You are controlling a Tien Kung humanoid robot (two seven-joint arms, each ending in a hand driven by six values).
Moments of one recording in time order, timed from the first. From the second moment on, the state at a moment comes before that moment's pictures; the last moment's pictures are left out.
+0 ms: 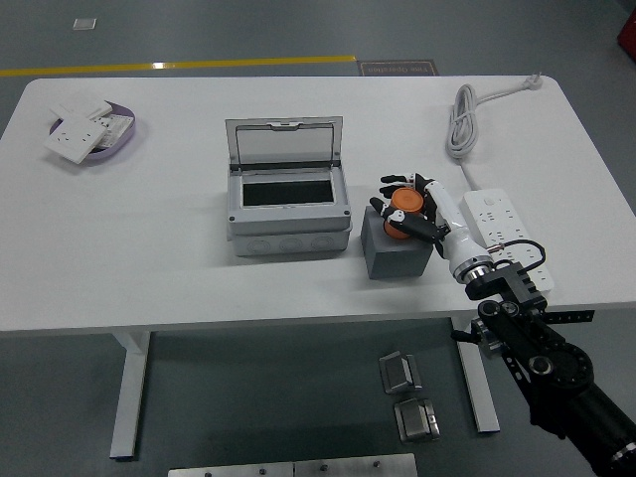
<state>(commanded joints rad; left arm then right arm) 0.14 0.08 -0.82 -0.18 0.86 0.05 0.10 0.34 -0.07 1.14 0.98 -1.32 -0.11 0.31</state>
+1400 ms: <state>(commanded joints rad) 0.14 0.08 -0.82 -0.18 0.85 0.05 0.09 0.34 -0.04 1.11 0.99 -1.24 -0.19 0.34</state>
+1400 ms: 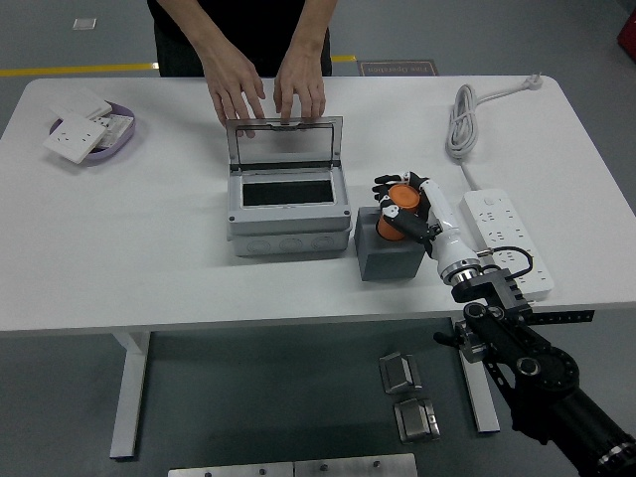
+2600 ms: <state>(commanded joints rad) 0.15 0.10 -0.88 -0.18 0.91 0.05 0.12 0.90 0.00 0.51 0.76 -1.62 -0.32 0.02</state>
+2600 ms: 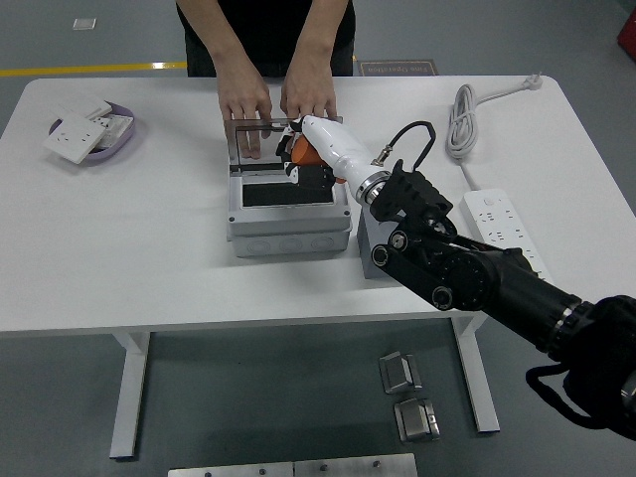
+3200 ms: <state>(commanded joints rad) 0.14 0.11 -0.87 -0.18 0.91 0.05 0.12 0.97 0.00 0.33 0.69 -1.54 -0.27 0.04</state>
